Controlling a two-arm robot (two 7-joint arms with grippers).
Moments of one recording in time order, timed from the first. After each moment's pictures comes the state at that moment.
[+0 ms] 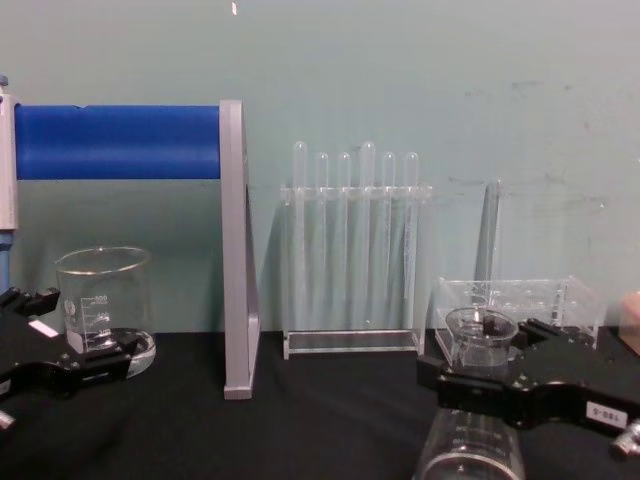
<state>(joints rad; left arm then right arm) -0.20 0.60 0.45 -1.41 -0.25 -0.12 0.03 0.19 0.41 -0.41 -1.45 0.35 -0.07 0.43</state>
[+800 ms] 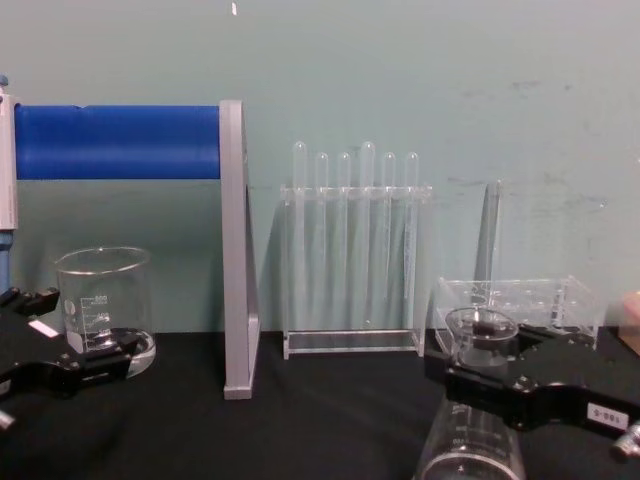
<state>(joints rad) -0.20 0.60 0.45 -1.41 -0.25 -0.12 0.03 0.19 0.41 -0.41 -1.45 0.35 -0.07 0.43</state>
